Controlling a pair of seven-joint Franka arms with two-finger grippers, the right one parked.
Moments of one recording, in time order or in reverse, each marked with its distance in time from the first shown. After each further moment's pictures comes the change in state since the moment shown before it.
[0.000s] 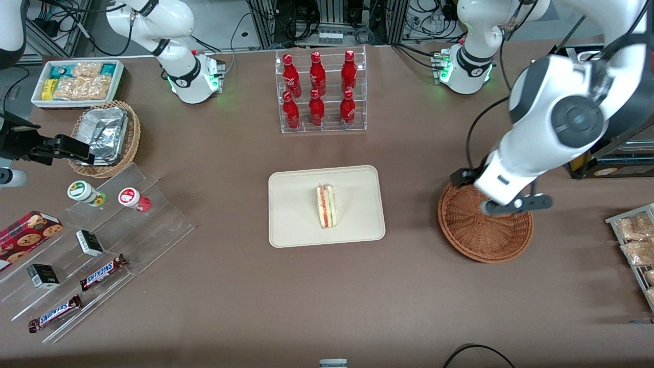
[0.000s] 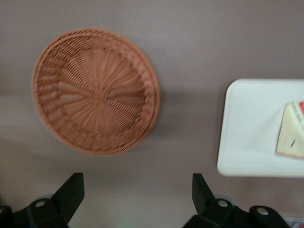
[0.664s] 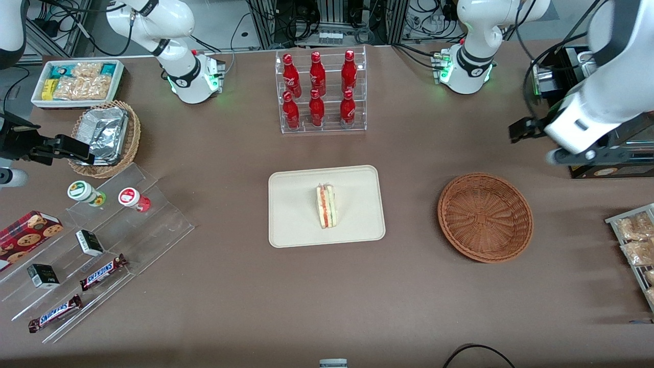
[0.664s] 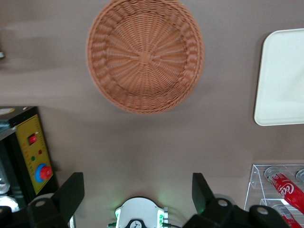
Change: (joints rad) arm -0.001 -0.212 0.190 -0.062 -0.021 -0.198 0.251
